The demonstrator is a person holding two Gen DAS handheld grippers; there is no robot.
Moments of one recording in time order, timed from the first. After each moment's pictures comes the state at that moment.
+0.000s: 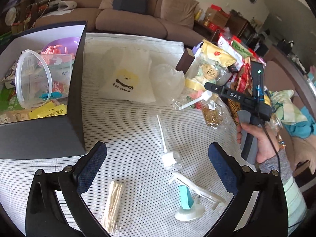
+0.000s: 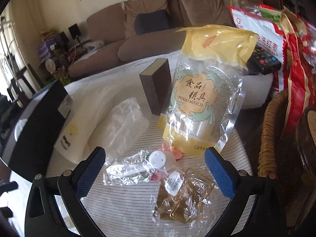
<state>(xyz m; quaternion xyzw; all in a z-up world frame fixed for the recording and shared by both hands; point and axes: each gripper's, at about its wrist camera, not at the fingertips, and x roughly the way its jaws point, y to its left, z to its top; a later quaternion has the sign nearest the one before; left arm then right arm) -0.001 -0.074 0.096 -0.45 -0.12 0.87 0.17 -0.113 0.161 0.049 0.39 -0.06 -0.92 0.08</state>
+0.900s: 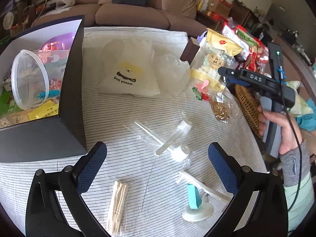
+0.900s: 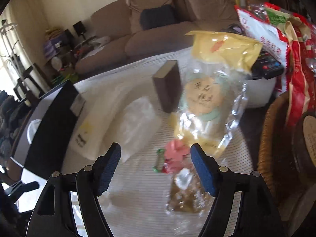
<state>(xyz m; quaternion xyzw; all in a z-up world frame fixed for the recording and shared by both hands) -0.010 -0.061 0.086 -0.47 -0.08 0.86 0.16 -0.116 0.176 0.075 0.41 -0.09 -0.90 0.10</state>
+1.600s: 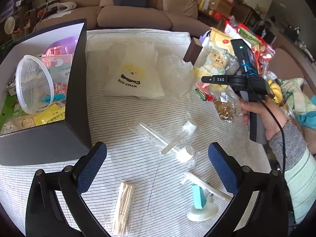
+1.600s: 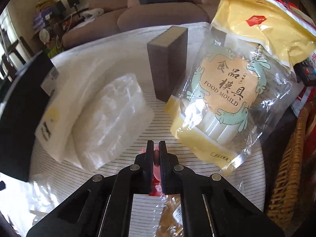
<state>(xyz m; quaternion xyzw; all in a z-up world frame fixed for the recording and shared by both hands) -0.012 -0.067 0.090 -0.47 -0.07 0.86 0.16 -0.160 0.149 0.032 0.48 -0.04 -0.87 0.10</state>
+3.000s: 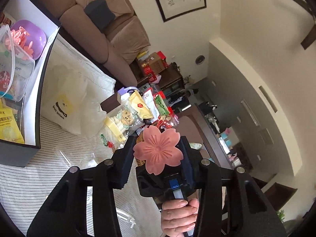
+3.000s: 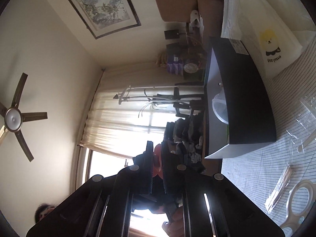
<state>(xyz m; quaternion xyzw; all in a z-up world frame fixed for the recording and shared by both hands) -0.022 -0.158 0.126 -0.30 -0.42 0.76 0.40 -0.044 0.065 0.054 0.33 -0.61 -0.52 0.49</state>
